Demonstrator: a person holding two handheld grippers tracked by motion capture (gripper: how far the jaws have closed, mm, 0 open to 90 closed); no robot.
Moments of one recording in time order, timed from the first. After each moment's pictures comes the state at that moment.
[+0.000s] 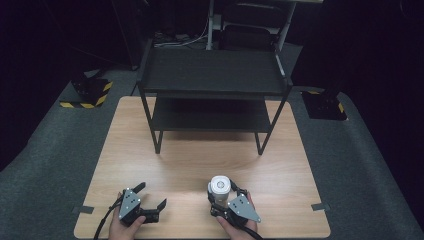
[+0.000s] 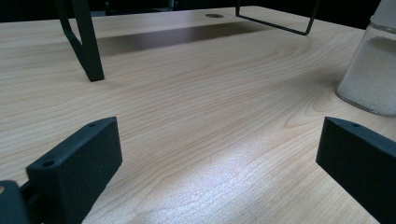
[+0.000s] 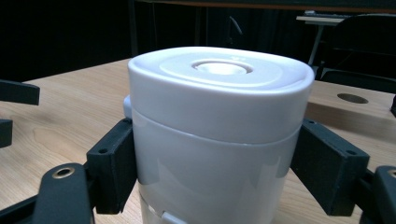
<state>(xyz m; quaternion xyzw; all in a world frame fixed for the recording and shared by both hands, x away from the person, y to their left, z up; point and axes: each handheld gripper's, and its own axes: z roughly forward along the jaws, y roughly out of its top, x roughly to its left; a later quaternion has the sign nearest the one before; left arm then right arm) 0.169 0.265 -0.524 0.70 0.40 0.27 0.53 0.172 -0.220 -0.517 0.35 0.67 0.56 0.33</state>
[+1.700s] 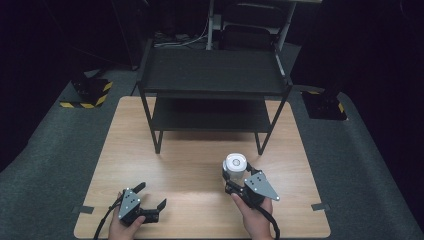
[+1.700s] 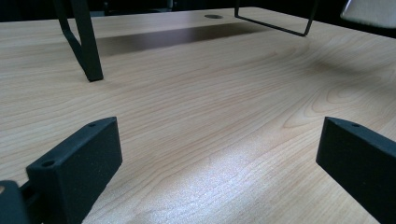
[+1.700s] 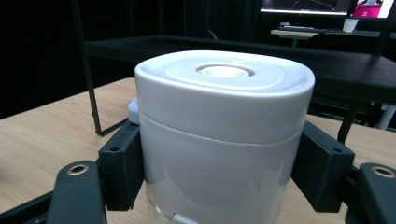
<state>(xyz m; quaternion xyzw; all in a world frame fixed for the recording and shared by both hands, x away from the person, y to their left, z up) 0.170 0.267 -0.525 0.70 0.40 0.26 0.53 0.207 -0.244 -0.450 0.37 0.66 0.56 0.34</state>
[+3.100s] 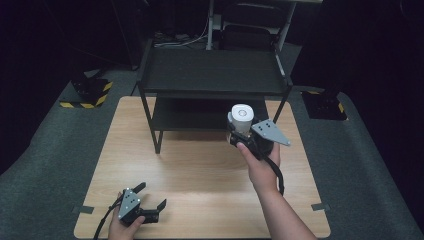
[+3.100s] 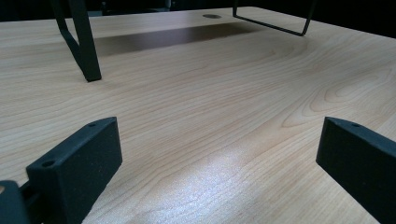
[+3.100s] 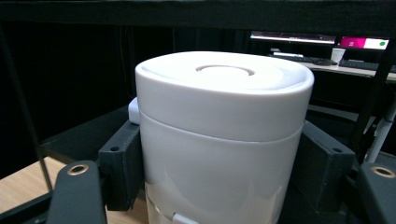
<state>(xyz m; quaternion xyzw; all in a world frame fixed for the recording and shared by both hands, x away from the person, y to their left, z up) 0.171 0.268 -0.524 0.70 0.40 0.26 0.53 0.290 -0.239 -0.348 0.36 0.64 0.57 0.36</state>
